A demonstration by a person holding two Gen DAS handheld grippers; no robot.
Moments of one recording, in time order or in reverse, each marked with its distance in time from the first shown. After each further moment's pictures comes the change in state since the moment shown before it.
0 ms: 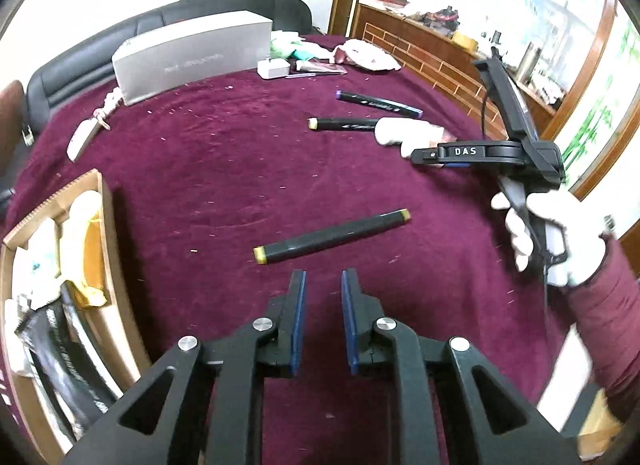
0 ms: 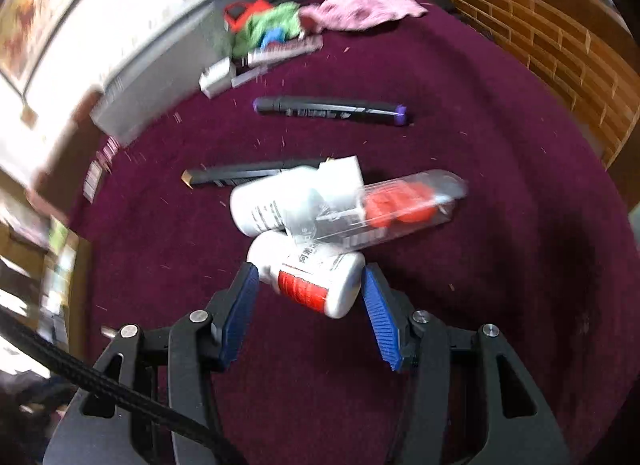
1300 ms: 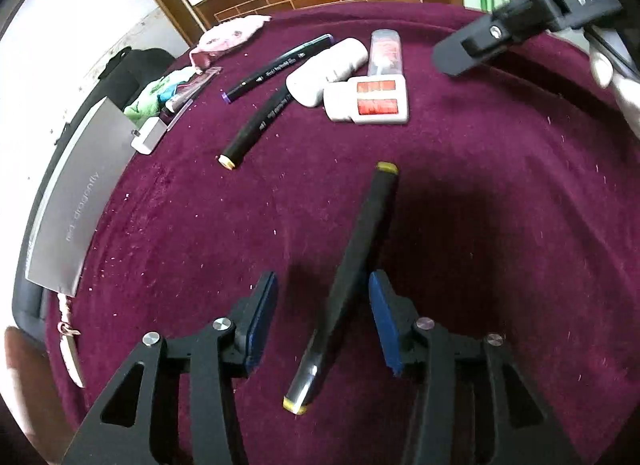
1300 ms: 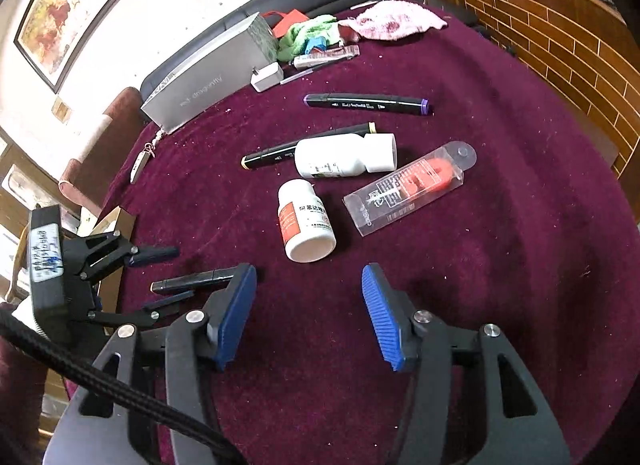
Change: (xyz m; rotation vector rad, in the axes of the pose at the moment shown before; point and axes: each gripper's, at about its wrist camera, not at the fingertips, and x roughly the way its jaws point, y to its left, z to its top) left arm 0.105 -0.040 0.046 0.717 0.102 0.037; right arm -0.053 -0.003 -0.034 0.037 -0.047 0.182
